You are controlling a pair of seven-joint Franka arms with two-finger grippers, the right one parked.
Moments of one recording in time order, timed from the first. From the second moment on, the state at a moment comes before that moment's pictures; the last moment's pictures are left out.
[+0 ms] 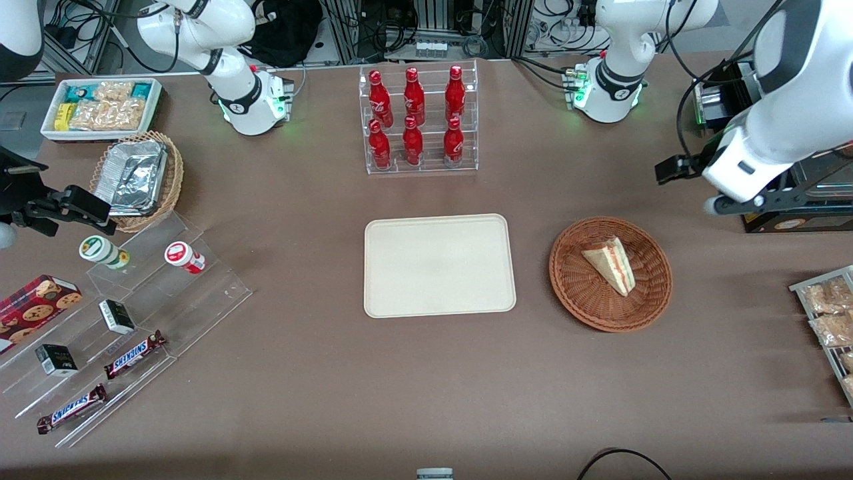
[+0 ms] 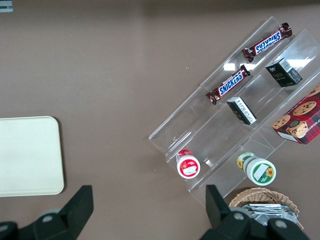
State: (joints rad) arm -0.06 -0.04 -0.07 -1.83 -0.01 1.53 -0.20
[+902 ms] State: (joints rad) arm -0.09 -0.03 -0.08 -2.24 -0.01 2.07 -0.29
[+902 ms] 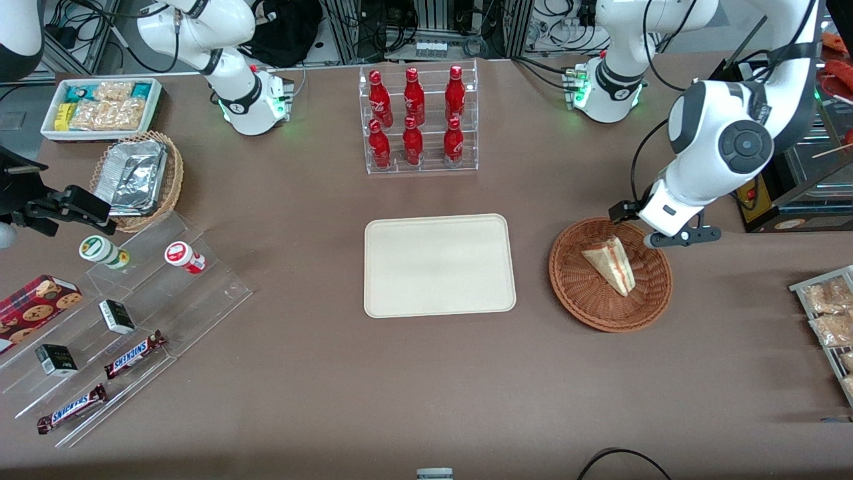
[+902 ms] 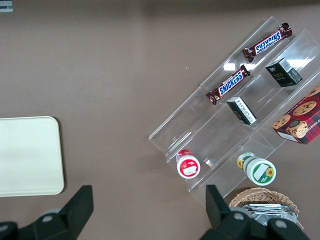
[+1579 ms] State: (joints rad) arm -0.14 0.03 -0.09 -2.32 -0.01 2.33 -0.67
